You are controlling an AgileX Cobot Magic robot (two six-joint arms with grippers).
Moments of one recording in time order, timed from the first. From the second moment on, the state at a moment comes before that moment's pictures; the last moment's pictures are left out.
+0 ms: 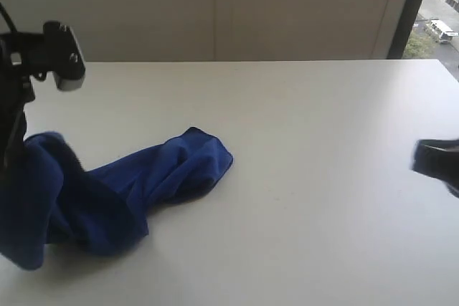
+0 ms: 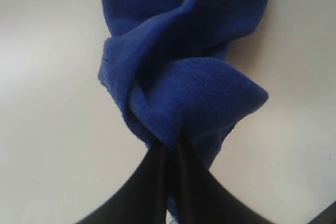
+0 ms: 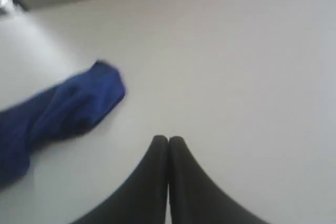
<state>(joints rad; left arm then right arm) -0.50 1.38 -1.20 0.19 1.30 0.59 0.11 0.76 -0.50 0.32 0.36 0.02</state>
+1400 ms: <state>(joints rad) -0.48 1.38 -0.97 0.14 1.06 0.49 0.31 2.35 -1.88 0.65 0.63 -1.22</state>
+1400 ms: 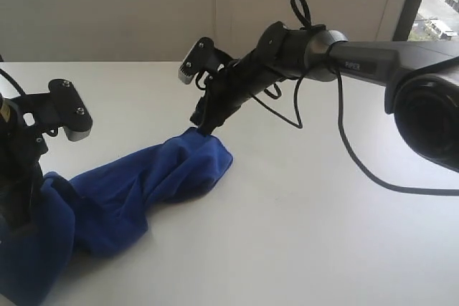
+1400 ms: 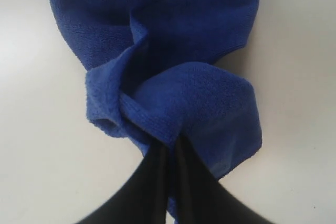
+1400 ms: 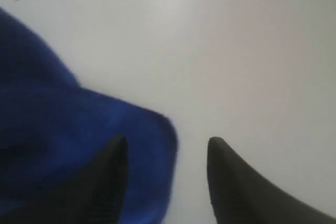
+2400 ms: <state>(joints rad) -0.48 1.38 -0.97 0.02 1.06 0.58 0.12 2.31 -1.73 0.13 1.14 -0.51</state>
